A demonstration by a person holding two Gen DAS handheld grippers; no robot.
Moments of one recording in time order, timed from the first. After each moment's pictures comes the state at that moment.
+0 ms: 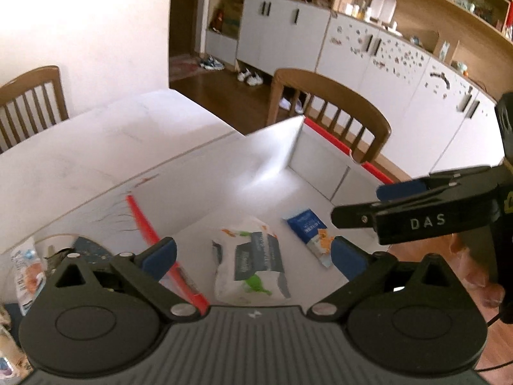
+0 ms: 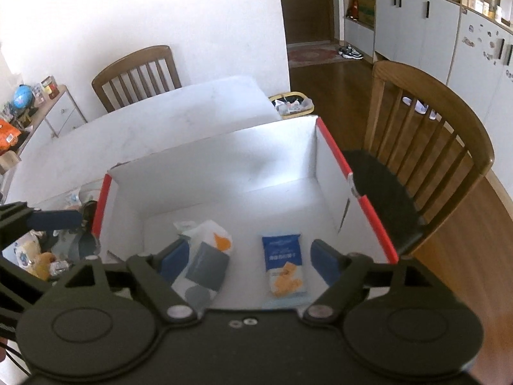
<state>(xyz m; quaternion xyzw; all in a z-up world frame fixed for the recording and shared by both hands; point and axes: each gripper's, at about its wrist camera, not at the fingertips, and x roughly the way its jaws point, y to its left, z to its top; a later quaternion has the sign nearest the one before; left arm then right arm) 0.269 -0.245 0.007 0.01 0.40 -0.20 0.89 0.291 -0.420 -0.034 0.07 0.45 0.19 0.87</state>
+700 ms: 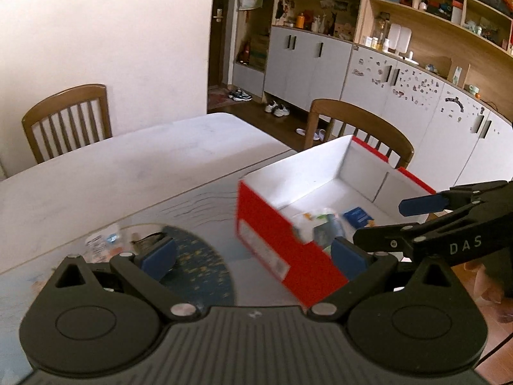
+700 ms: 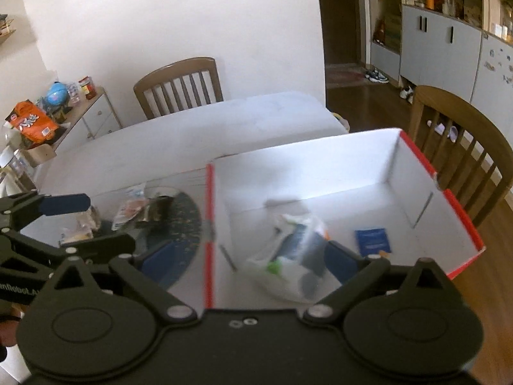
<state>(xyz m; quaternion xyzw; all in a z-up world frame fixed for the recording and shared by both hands) 0.209 -0.127 0.021 0.01 0.35 -0.16 0.92 0.219 -0.324 -0.001 0.06 0.40 0.23 0.88</state>
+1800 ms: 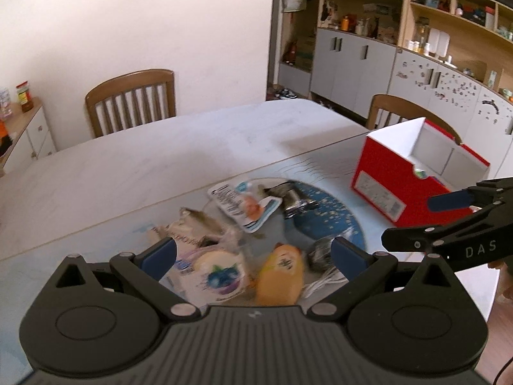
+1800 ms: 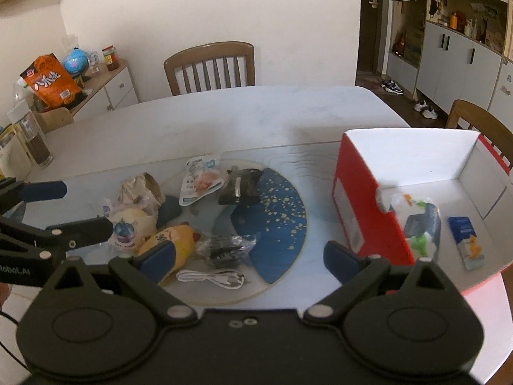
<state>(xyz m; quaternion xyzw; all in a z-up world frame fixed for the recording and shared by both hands) 0.162 0.036 -0.016 0.02 0.35 -0.09 0.93 0.165 -0.165 -0.015 0.01 0.40 0.23 0.89</state>
